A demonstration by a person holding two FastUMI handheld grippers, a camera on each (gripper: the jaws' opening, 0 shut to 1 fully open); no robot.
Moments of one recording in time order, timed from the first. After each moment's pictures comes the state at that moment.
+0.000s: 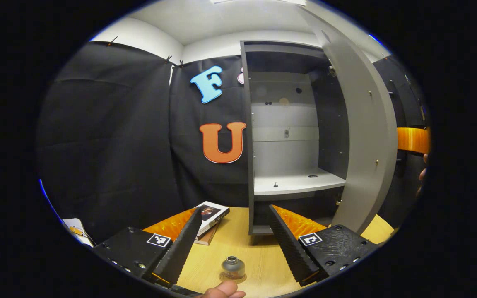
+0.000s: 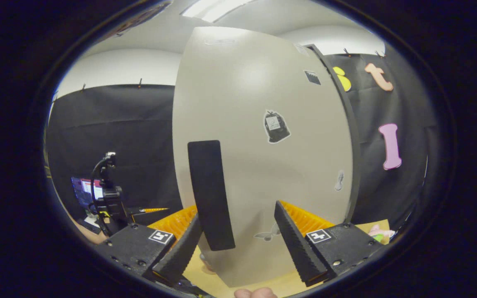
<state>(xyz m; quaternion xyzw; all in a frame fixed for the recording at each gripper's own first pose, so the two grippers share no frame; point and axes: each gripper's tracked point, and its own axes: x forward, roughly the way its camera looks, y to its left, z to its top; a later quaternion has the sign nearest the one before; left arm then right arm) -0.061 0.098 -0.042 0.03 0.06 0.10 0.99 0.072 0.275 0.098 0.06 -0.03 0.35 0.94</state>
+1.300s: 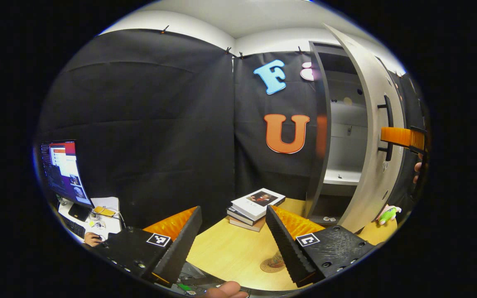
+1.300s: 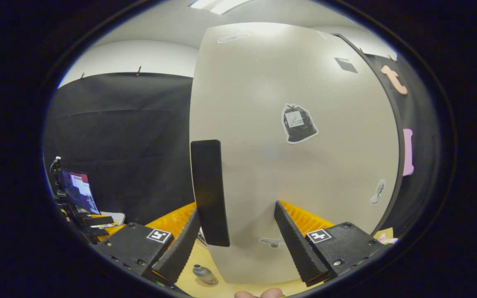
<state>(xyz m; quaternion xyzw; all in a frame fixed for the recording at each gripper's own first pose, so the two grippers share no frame) -0.165 0.223 -0.058 -0.01 0.07 0.28 0.96 0.140 0.354 0.107 0.01 -0.04 0.34 0.94</state>
